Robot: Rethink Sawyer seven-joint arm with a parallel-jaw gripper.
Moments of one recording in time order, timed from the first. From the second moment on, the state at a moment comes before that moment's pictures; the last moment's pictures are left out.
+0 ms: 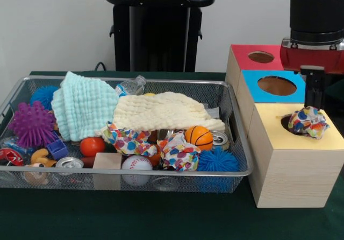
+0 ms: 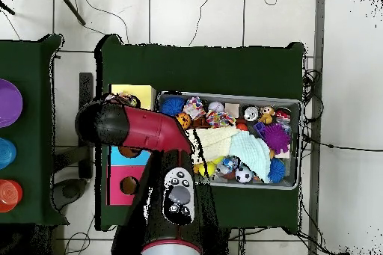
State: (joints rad) arm 0.08 -0.62 -0.05 1.58 0.34 0.43 2.06
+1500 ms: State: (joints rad) arm 0.21 -0.52 -0.18 1.56 0.34 0.32 2.06
